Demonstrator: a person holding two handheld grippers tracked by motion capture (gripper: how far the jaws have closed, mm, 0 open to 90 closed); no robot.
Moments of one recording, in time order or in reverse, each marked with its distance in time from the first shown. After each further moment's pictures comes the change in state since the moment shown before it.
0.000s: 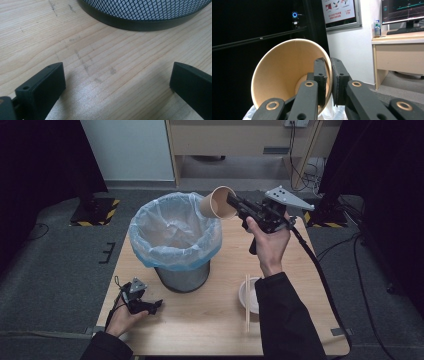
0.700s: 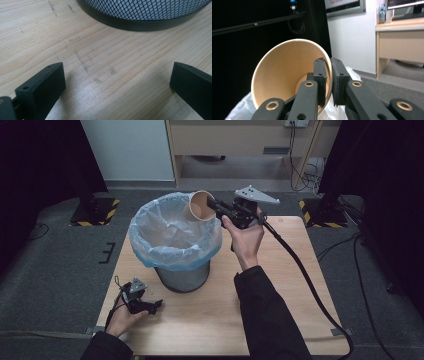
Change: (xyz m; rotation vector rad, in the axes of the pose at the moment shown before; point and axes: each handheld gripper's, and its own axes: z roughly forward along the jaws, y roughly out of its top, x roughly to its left) left arm 0.000 0.000 0.000 0.000 -0.002 0.002; right arm 0.008 -0.025 0.054 0.104 -0.010 -0.004
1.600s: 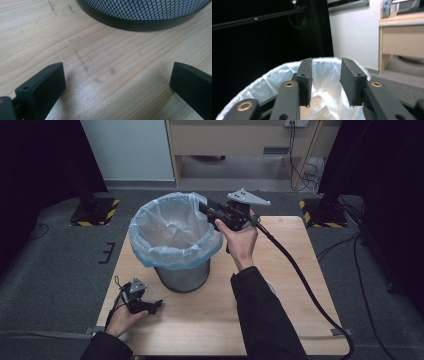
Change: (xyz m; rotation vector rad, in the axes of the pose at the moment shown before) left arm 0.000 0.000 0.000 0.000 0.000 0.000; right arm 0.000 -0.013 0.015 0.028 0.013 0.002
